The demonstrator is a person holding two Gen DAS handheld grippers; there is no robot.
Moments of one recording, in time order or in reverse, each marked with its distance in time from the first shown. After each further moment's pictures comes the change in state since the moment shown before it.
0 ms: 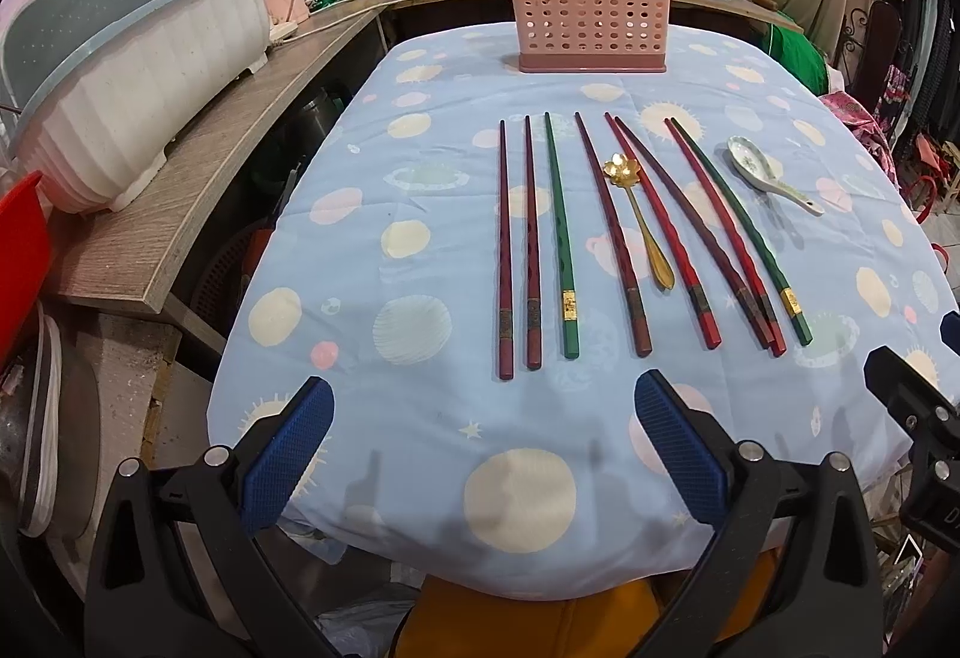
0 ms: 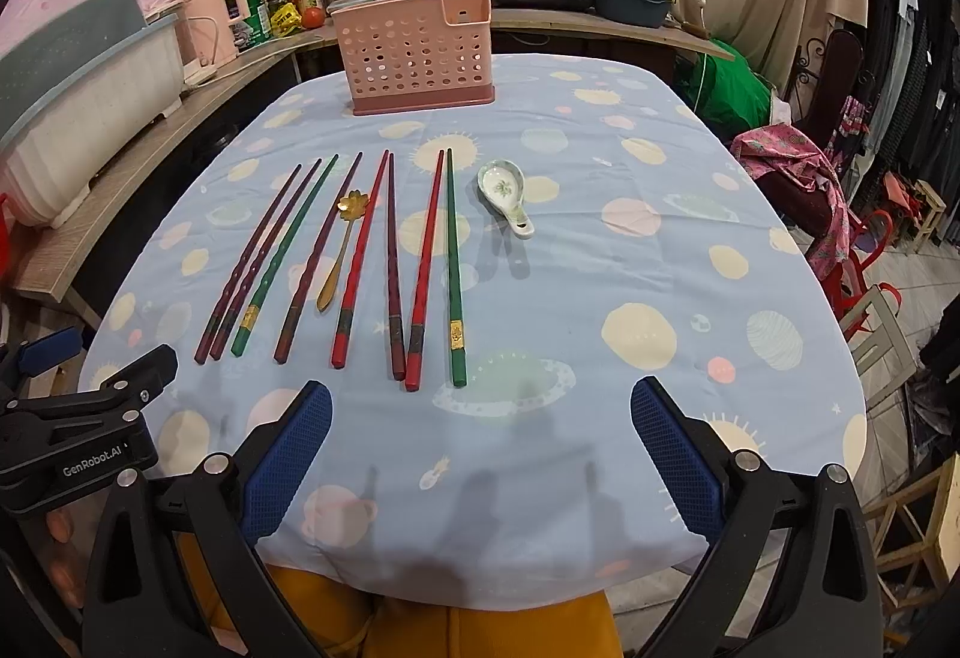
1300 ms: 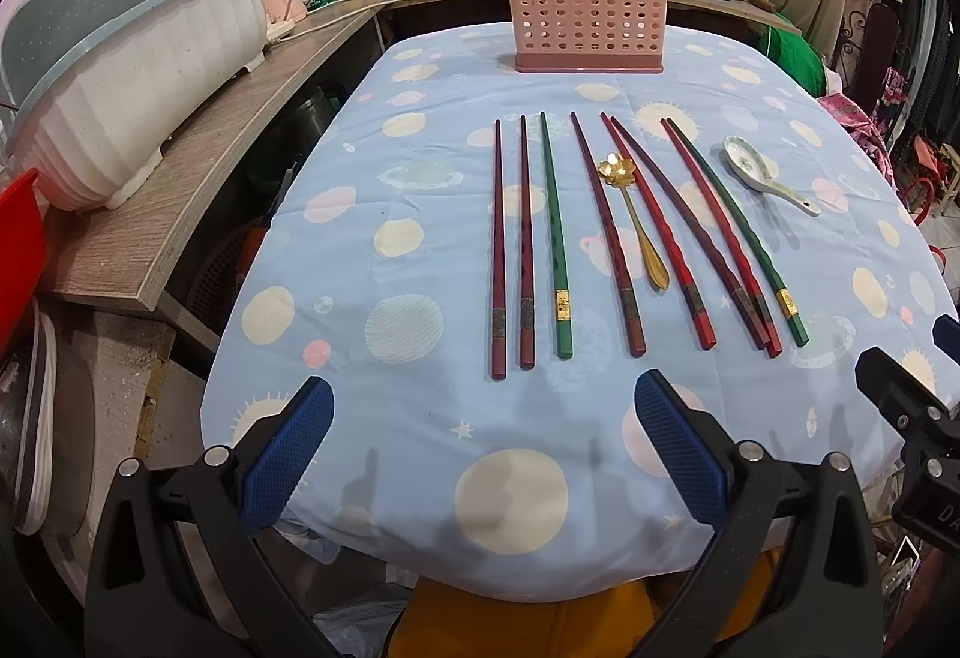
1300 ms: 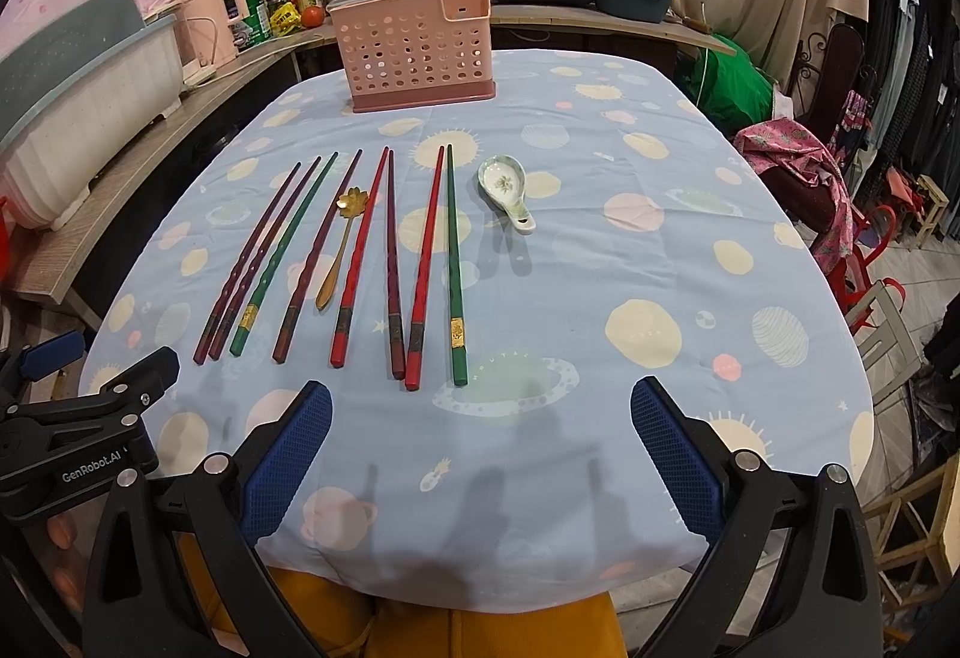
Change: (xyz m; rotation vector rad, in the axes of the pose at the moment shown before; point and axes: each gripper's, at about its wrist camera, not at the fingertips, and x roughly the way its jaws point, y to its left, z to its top) left arm 0.001 -0.002 0.000 -0.004 0.000 -0.013; right arm -0.002 -0.001 0.001 0.004 0.007 0.004
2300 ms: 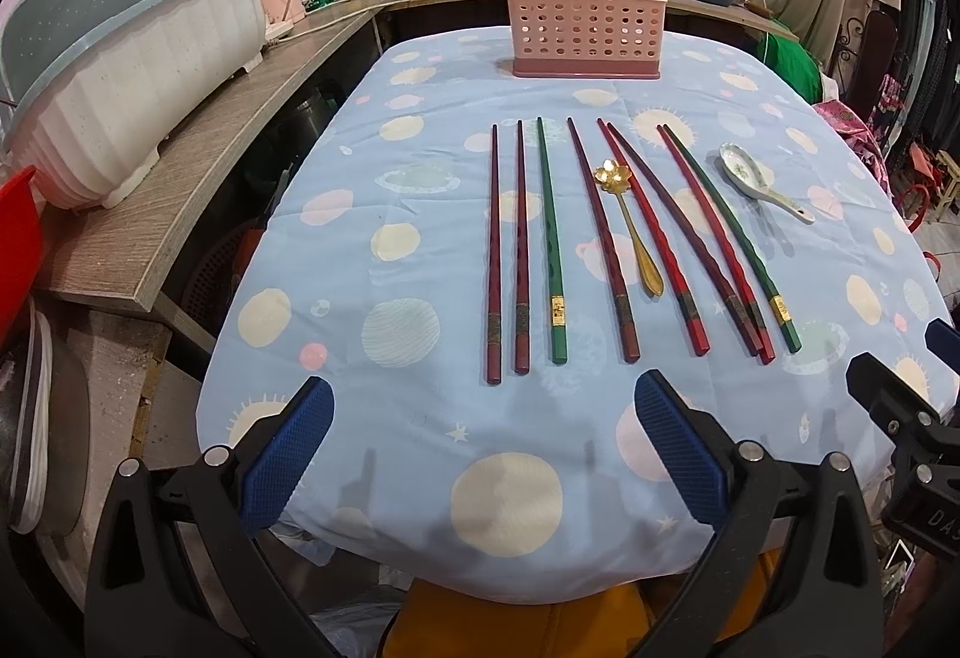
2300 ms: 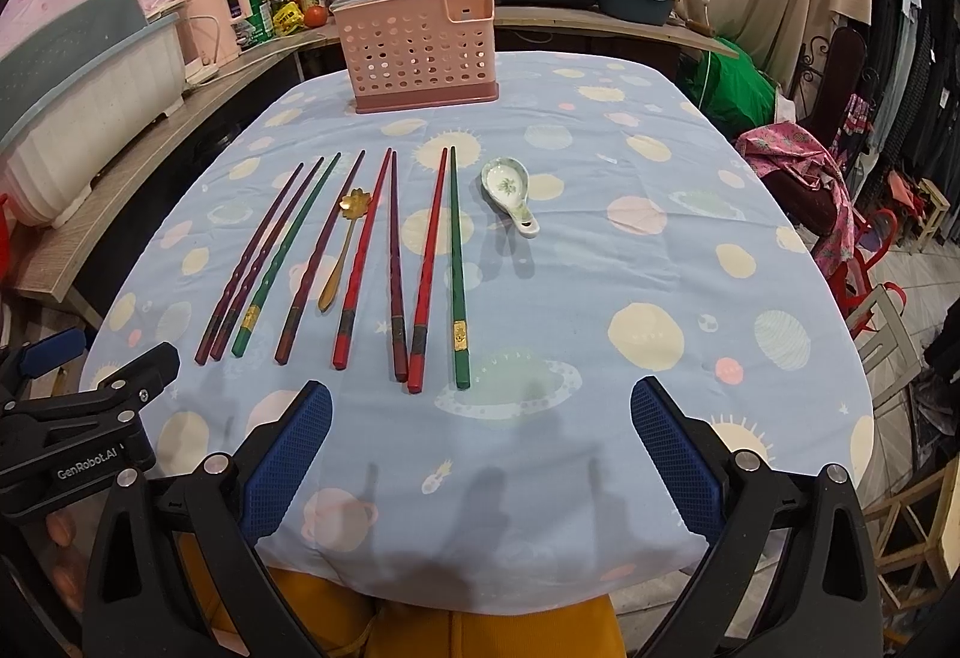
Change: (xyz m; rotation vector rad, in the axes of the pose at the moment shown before) left arm -0.001 0.001 0.003 -0.014 0.001 -0.021; right arm 0.001 0.001 0.000 -0.001 -0.004 -0.001
